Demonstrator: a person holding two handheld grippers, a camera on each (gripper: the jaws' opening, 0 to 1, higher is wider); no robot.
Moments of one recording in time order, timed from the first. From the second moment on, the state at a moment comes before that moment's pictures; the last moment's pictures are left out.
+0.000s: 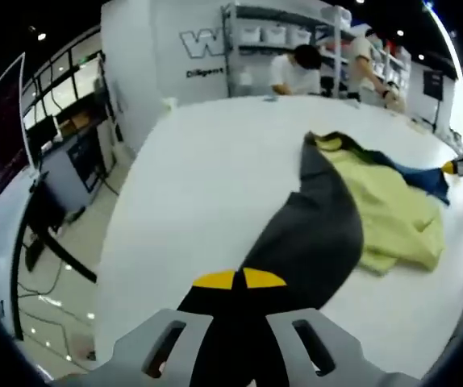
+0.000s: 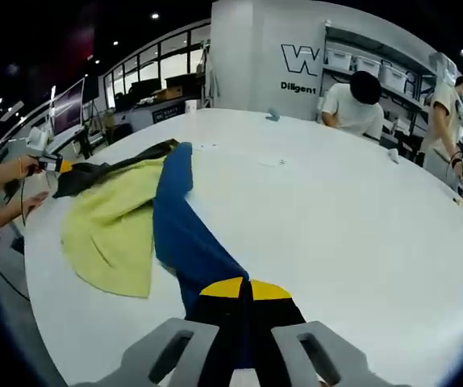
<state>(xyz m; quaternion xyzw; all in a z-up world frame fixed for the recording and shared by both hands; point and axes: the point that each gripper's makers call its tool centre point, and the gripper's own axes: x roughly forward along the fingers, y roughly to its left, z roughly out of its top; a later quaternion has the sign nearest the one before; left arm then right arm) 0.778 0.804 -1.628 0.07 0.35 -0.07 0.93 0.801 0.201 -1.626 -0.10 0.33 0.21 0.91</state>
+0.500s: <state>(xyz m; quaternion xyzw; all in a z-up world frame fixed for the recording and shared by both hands) 0.828 0.844 -1.624 0.09 0.36 -0.04 0.93 0.862 0.139 -1.613 -0.13 0.34 0.17 0.92</state>
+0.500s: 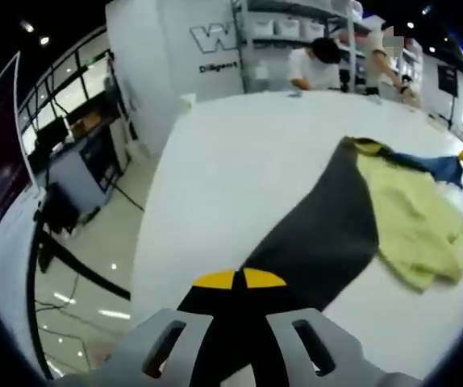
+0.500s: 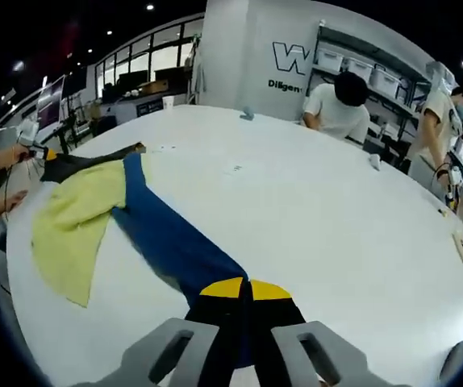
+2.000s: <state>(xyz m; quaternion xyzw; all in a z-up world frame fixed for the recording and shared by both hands) 0.846 0.764 -1.587 0.07 0.28 -0.17 0.94 0.874 0.116 -1.622 -0.08 0.32 0.17 0.93</state>
